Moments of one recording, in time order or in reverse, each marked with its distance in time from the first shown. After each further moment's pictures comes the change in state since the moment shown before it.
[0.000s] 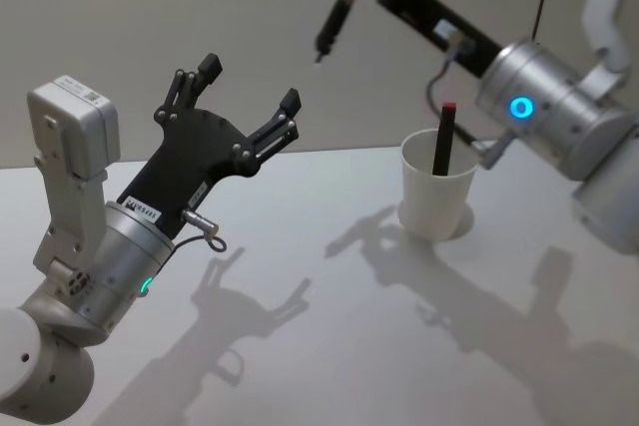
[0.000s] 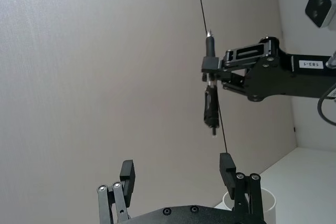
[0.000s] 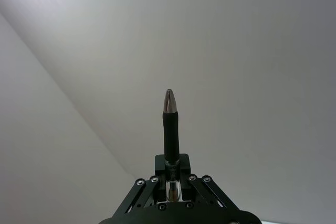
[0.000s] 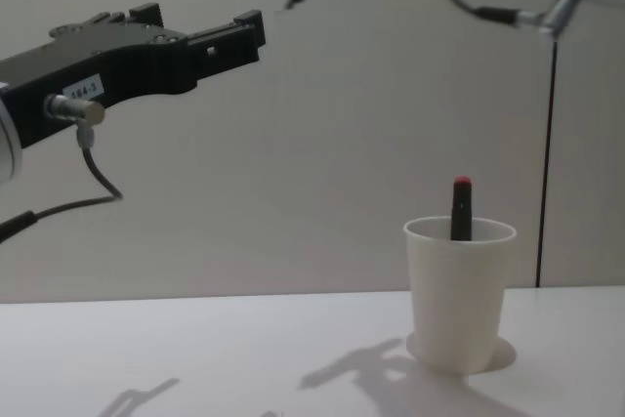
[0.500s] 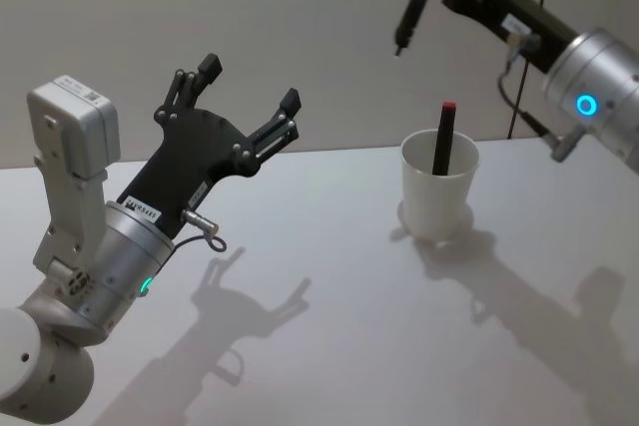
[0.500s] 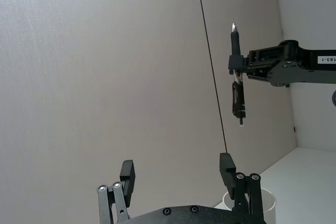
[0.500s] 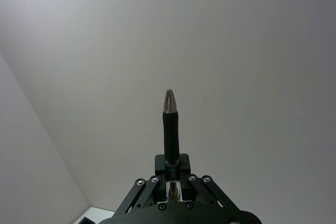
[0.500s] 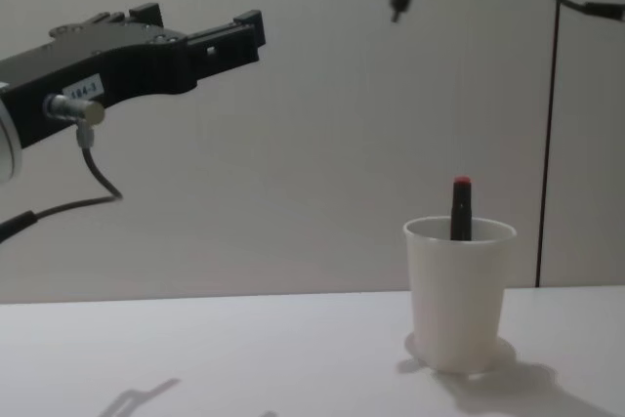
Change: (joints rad) left arm 0.000 0.000 0.000 0.000 0.000 0.000 0.000; right arm -0.024 0.117 0.041 -0.087 -0.161 -0.017 -0.029
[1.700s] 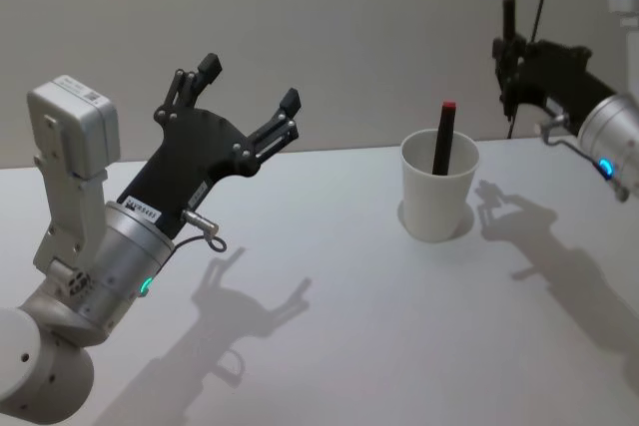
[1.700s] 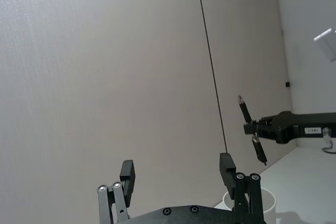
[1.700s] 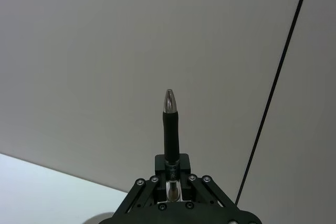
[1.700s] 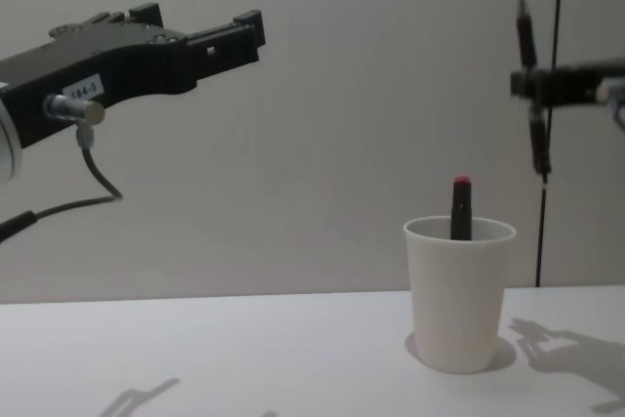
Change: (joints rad) left arm 0.000 0.000 0.000 0.000 0.000 0.000 0.000; right arm -0.007 0.114 -0.031 0.177 -0.531 -0.054 0.016
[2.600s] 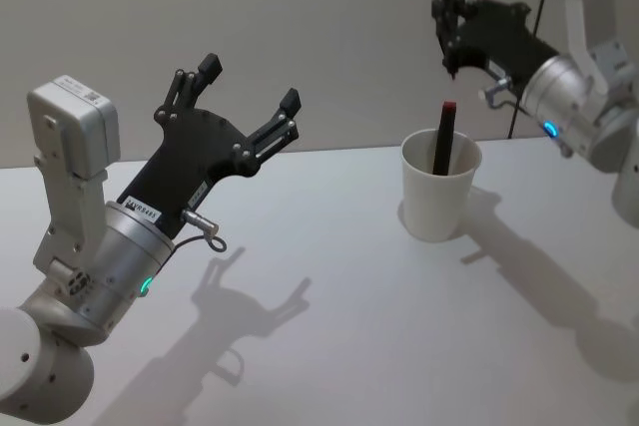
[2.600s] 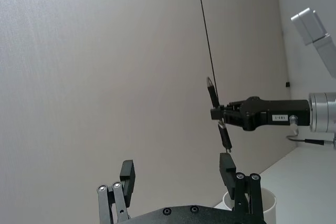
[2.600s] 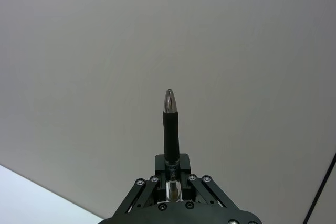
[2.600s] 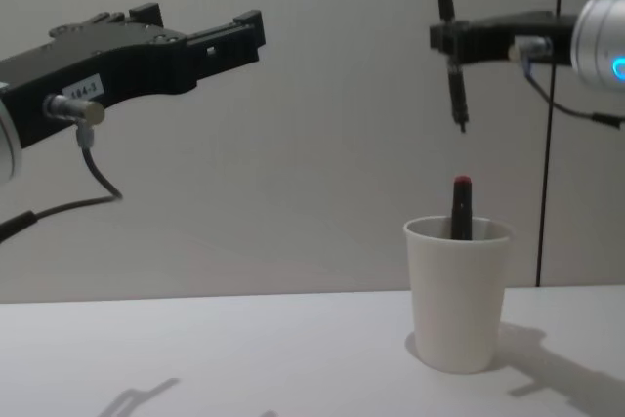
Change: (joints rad) left arm 0.000 0.000 0.000 0.000 0.000 0.000 0.000; right arm 0.126 -0.106 -0.046 0.127 -0.109 -0.107 0.111
